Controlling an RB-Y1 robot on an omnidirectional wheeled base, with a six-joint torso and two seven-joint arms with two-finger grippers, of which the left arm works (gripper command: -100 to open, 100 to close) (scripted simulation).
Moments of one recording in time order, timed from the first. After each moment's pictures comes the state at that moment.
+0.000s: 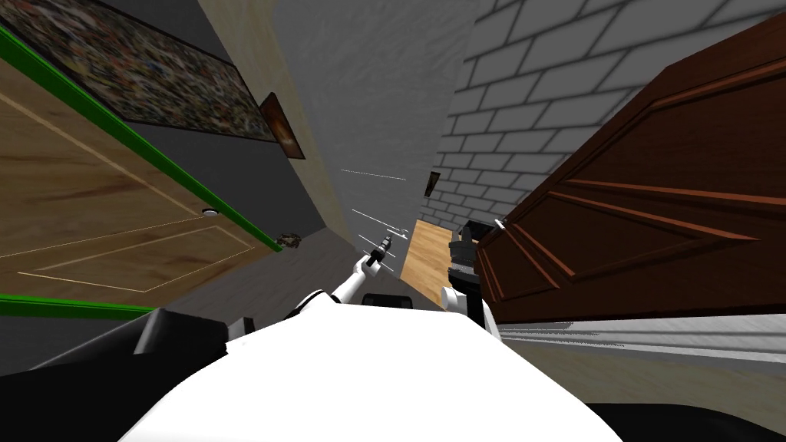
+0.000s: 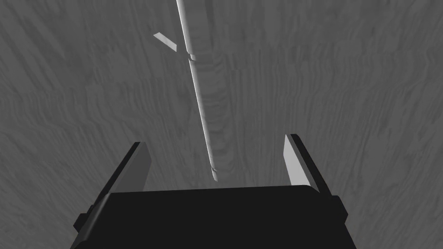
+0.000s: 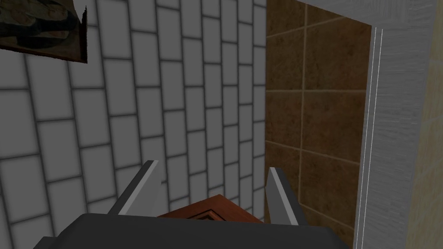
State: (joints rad) arm -0.31 0.01 -0.33 -0.93 -0.15 -0.37 0.22
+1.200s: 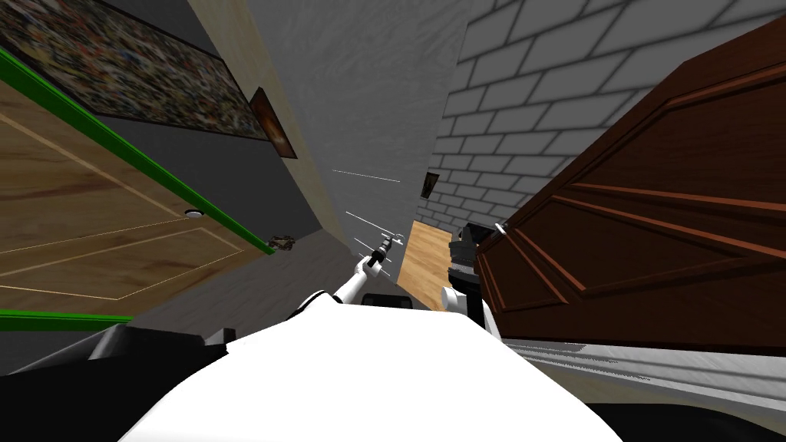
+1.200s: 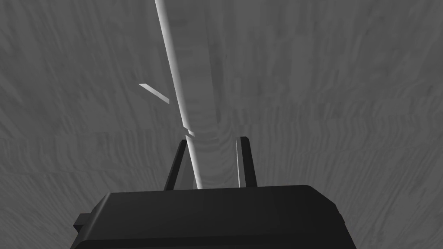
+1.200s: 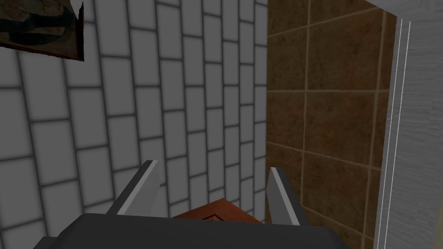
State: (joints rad) arm -0.32 -0.01 -0.31 -0.90 -0.14 -0.38 0.21
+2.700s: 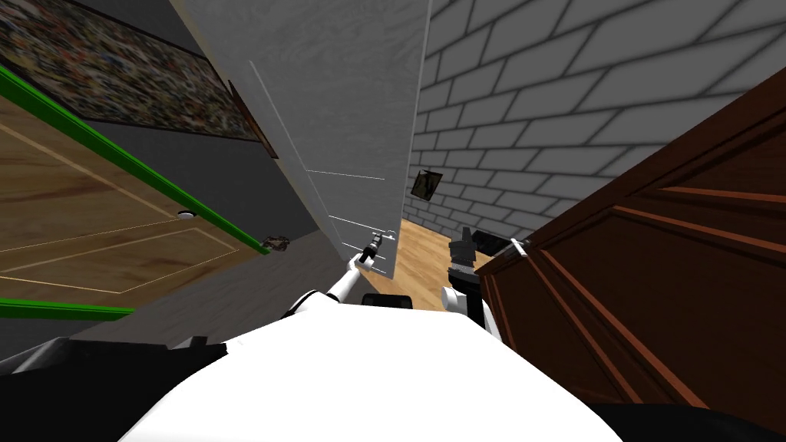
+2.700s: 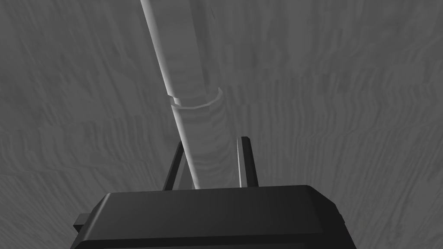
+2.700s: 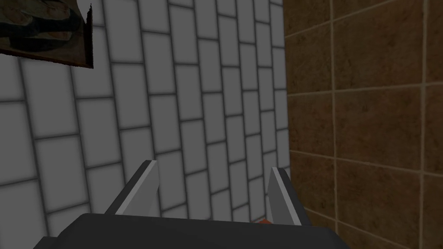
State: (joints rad) arm -0.32 0.04 -0.16 -0.90 -0.11 -0.36 0.16
